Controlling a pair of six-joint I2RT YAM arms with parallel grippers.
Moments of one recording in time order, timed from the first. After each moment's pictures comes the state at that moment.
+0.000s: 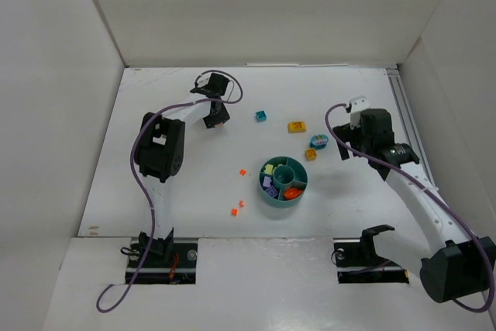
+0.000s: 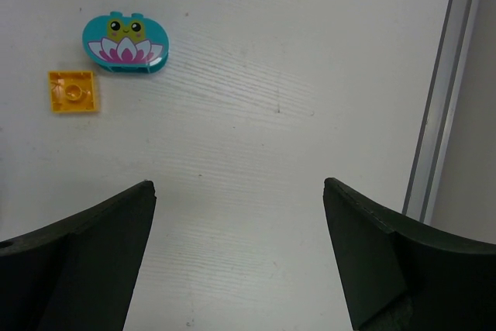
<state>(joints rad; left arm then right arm) -0.35 2.11 1.59 -0.58 -0.24 -0.72 0.22 1.04 0.86 -0.54 0.21 -0.20</state>
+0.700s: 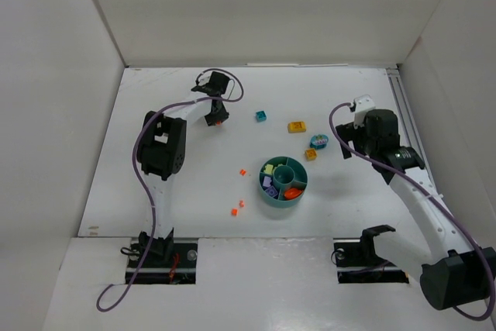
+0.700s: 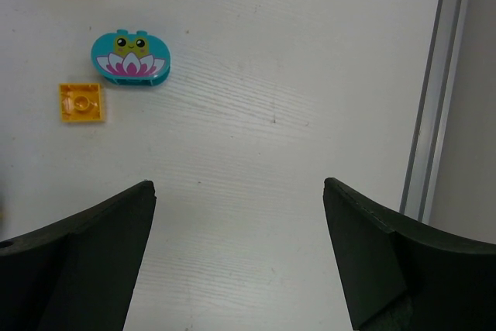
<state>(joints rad) -0.35 2.15 1.64 -0.59 -0.25 -0.69 0.20 0.99 0.86 -0.52 0.17 -0.21</state>
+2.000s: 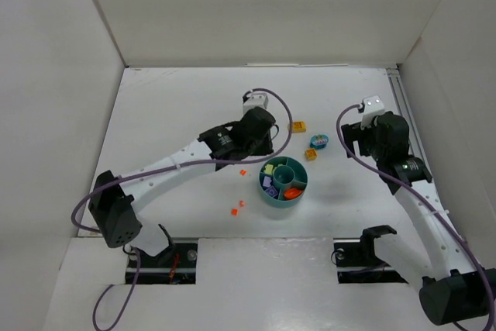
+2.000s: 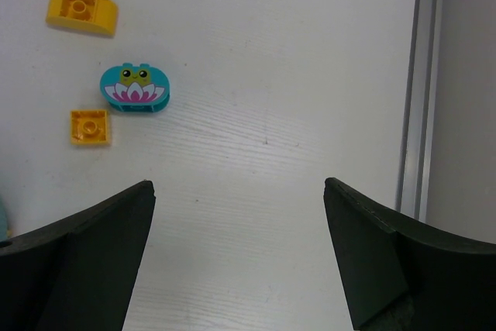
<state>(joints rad) -0.90 1.48 1.30 -0.58 -0.31 -0.74 0.17 0.88 0.81 -0.46 0.13 -0.22</state>
